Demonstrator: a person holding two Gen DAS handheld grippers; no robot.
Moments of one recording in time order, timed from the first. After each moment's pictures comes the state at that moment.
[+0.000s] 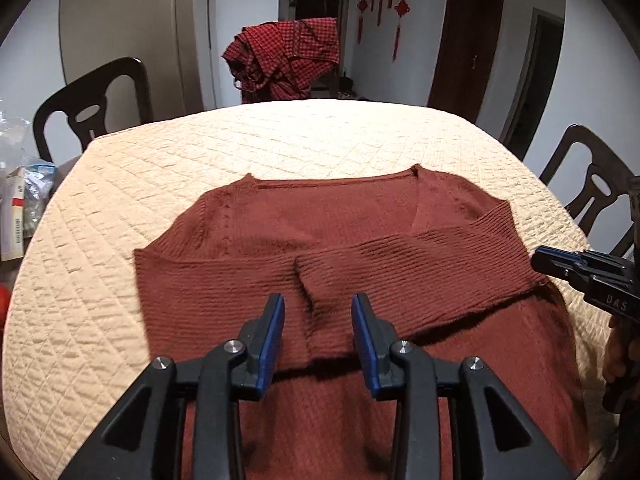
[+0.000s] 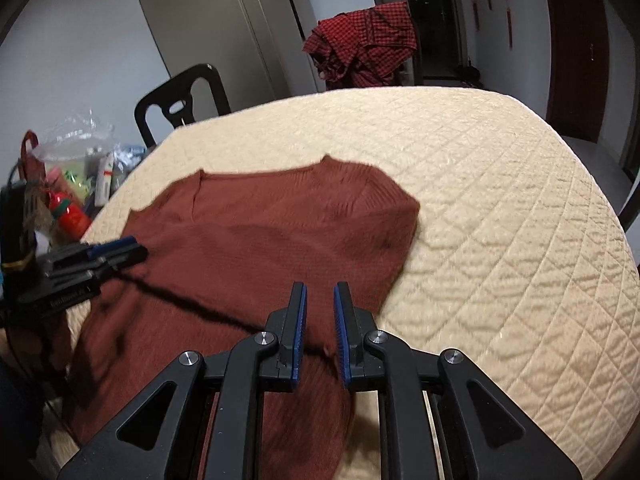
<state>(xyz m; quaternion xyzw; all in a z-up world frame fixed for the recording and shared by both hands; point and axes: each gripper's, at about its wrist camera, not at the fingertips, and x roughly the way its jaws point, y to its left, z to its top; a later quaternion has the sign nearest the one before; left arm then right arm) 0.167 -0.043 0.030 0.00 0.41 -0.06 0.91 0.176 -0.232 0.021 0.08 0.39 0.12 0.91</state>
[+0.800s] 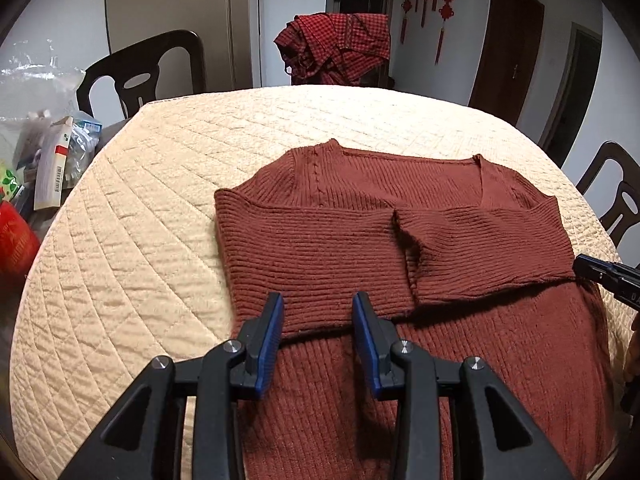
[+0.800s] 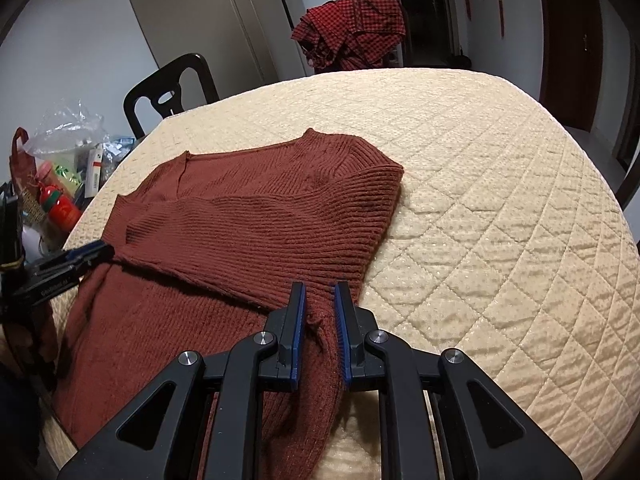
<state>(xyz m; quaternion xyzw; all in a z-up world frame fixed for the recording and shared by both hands) 0.151 0.003 0.008 -0.03 0.41 0.00 0.91 0.170 -0.235 0.008 0.09 0.41 0.11 0.90</state>
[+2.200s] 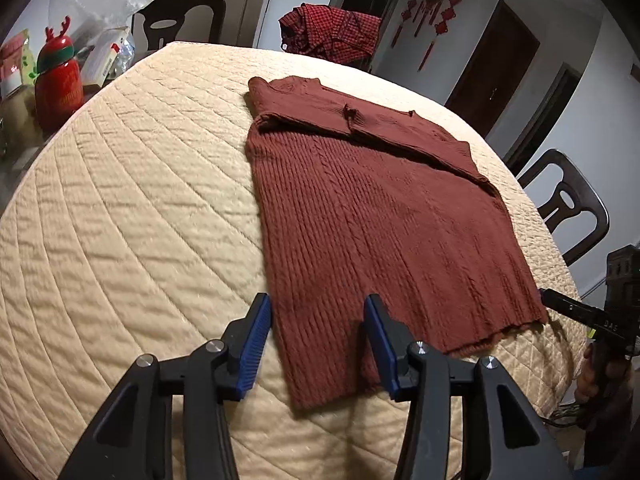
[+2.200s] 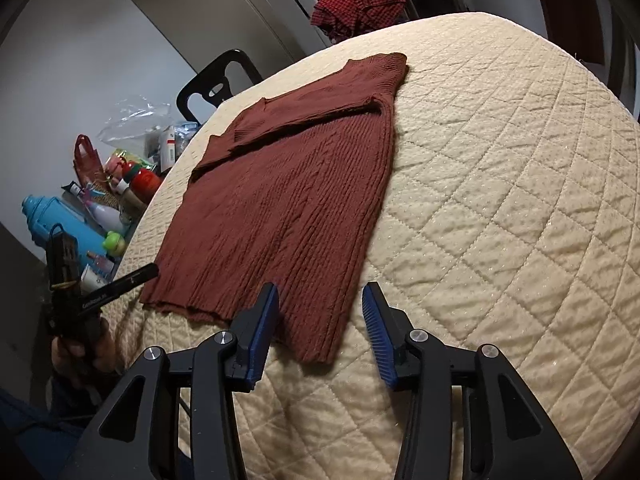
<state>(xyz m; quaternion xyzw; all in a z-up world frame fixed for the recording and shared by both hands) -0.025 0.015 0.000 -0.14 0.43 -0.05 0.89 -0.005 -0.232 -0.012 0.20 0.42 0.18 0.87</state>
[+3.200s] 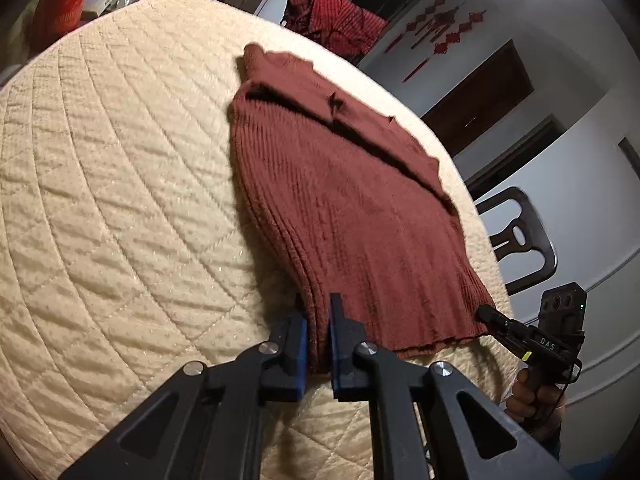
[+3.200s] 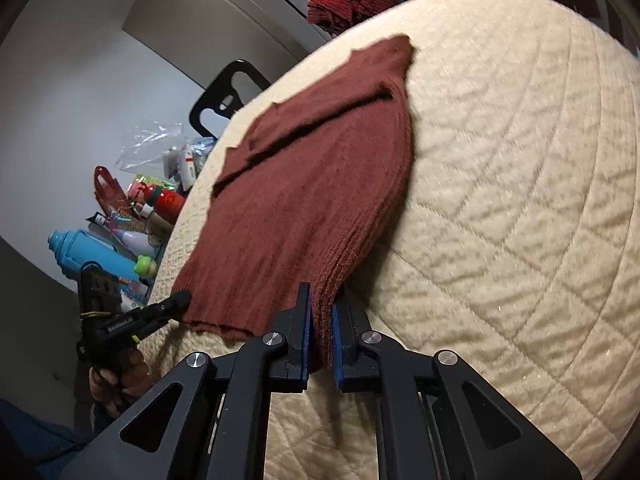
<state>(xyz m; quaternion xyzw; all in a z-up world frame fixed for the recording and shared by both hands) -0.027 0.029 -0.009 -0.27 0.43 -0.12 0.85 0.002 -0.227 -0.017 0.28 0.41 0.21 0.84</state>
